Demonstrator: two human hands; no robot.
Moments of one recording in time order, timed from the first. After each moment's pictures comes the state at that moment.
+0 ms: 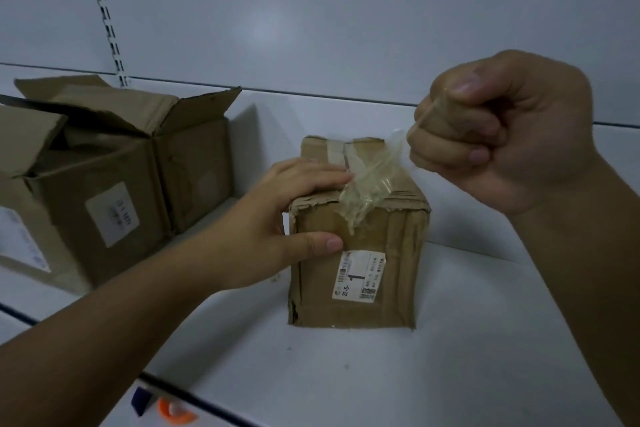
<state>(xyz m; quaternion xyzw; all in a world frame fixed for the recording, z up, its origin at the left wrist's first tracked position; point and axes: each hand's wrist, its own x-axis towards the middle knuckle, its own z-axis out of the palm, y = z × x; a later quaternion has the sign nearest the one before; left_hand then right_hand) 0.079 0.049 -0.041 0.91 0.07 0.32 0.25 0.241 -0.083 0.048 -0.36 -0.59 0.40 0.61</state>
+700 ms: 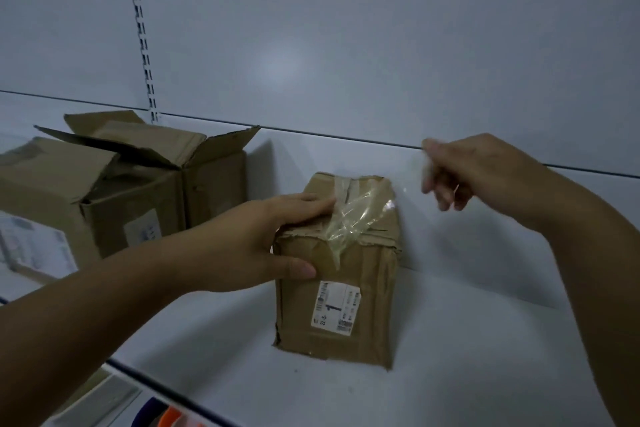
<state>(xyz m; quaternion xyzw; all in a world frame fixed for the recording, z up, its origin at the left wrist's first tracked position) 0.050 0.063 -0.014 0.95 0.11 0.18 0.21 0.290 -0.079 0.049 -0.63 -0.64 0.12 0.42</state>
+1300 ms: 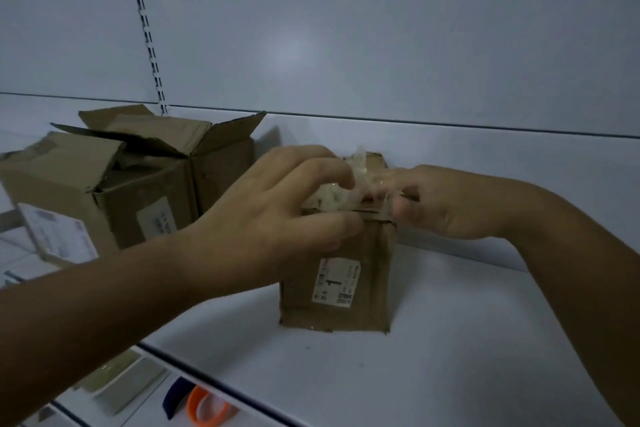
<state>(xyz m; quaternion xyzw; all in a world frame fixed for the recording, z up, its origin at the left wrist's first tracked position) 0.055 0.034 -0.011 0.88 -0.08 0.40 -0.26 0.260 -0.062 0.018 -0.61 -0.77 0.11 0.13</state>
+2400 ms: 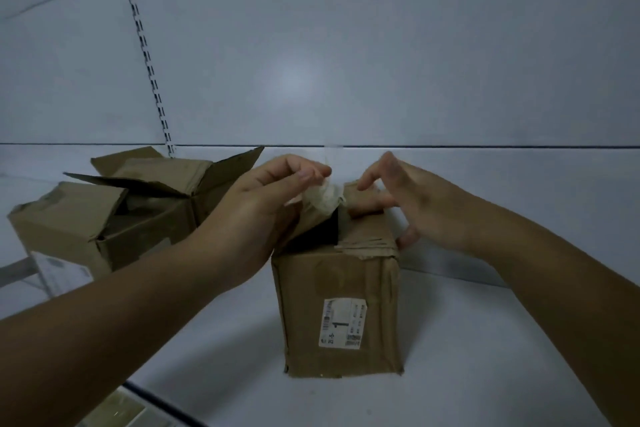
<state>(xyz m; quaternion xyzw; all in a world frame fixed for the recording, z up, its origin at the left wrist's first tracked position) 0.075 0.039 0.010 0.71 0.11 0.38 0.59 0.256 -0.053 0.014 -0.61 -0.66 0.20 0.40</state>
